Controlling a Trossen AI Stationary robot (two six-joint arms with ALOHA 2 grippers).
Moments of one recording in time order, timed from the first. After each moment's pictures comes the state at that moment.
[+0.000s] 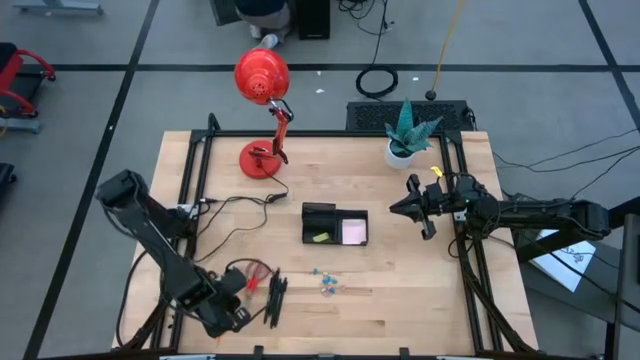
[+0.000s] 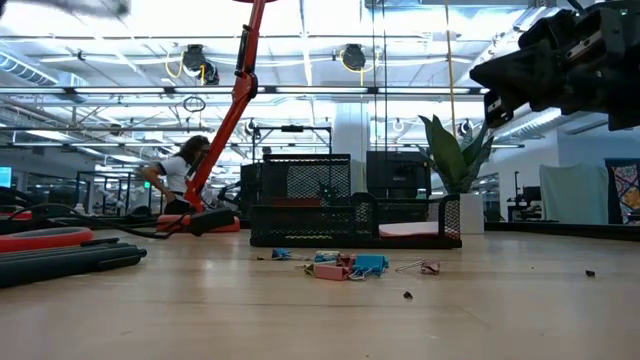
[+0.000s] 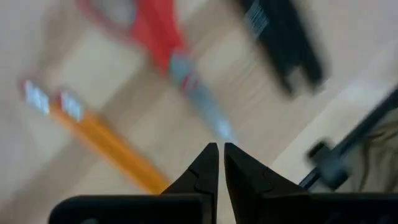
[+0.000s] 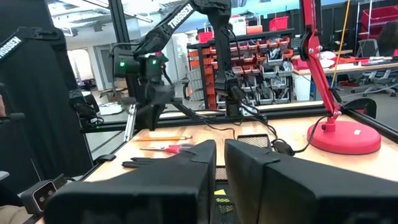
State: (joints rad) left arm -0.90 1.57 0.99 -0.73 -0.05 -1.73; right arm -0.29 0.64 0.01 0.73 -0.45 0.17
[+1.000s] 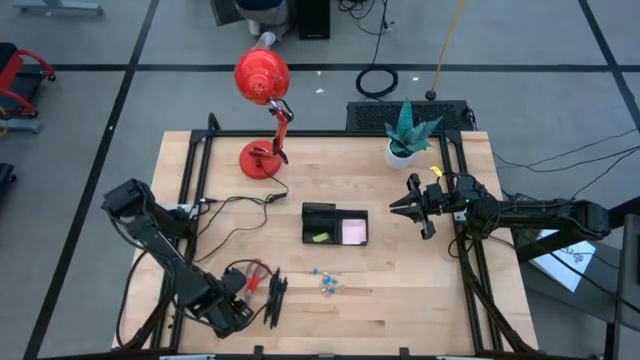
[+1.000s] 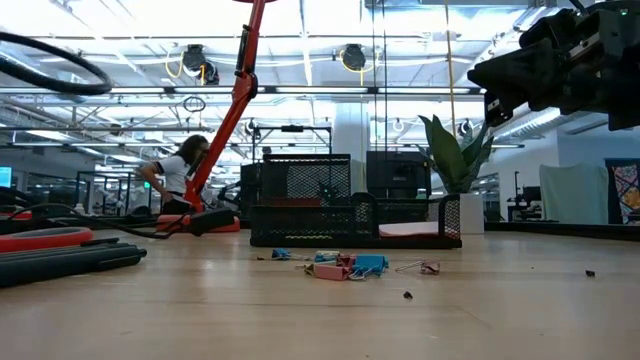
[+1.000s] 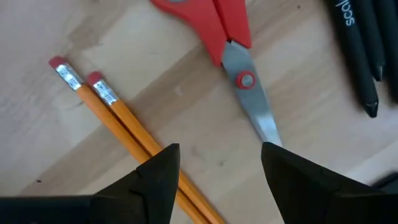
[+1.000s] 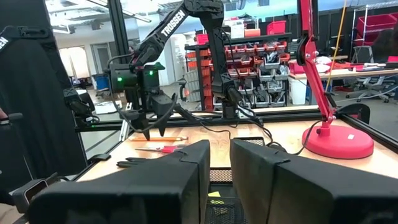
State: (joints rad) left arm -0.89 1.66 0.99 -0.78 -0.02 -1.81; right arm -0.29 0.64 0.01 0.74 -0.44 0.14
